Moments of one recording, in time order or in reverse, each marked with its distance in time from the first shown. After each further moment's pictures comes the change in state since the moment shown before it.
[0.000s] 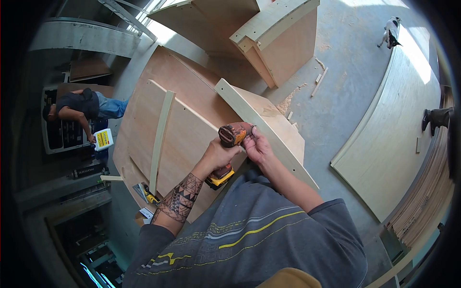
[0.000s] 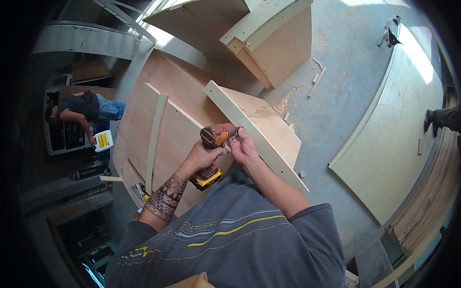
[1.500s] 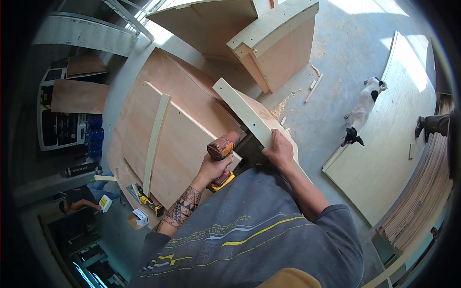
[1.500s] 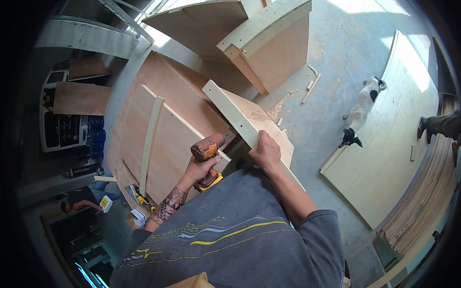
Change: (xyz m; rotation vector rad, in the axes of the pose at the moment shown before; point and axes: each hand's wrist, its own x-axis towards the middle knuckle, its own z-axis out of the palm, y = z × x) left_hand -0.006 -0.041 0.028 -0.429 0.031 0.001; right_hand -0.071 -0.104 0.039 -2.341 0.189 -0.659
